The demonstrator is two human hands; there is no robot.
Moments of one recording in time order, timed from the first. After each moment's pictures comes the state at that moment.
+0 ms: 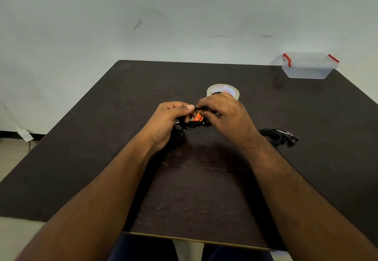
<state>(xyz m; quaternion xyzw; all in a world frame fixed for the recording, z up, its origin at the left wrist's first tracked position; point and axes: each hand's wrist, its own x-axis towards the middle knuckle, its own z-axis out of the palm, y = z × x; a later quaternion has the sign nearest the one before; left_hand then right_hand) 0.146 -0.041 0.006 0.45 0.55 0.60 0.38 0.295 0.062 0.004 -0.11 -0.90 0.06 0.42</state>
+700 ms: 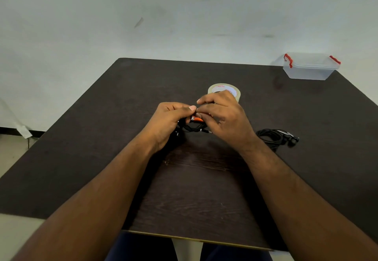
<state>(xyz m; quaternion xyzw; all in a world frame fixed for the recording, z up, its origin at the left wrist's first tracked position) 0.147 -0.041 0.001 0.43 0.55 0.61 0.38 0.291 0.060 -0.003 -0.05 -0.88 0.05 0.47</state>
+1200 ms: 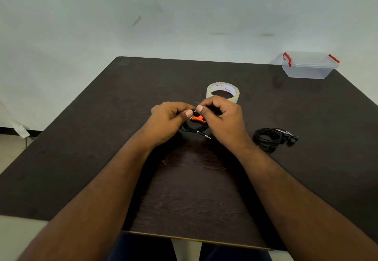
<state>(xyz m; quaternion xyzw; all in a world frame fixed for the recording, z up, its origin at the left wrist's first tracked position) 0.130 -0.042 -0.006 0.60 0.65 0.43 0.18 0.285 0.039 -0.003 -0.24 -0.78 0.36 0.46</state>
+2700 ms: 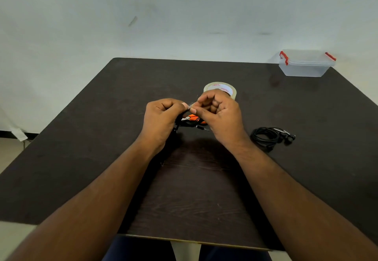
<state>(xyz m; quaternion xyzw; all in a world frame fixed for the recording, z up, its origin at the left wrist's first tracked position) 0.156 -0.040 0.000 0.40 0.57 0.67 0.25 0.284 0.038 0.001 -0.21 -0.71 0.49 0.46</state>
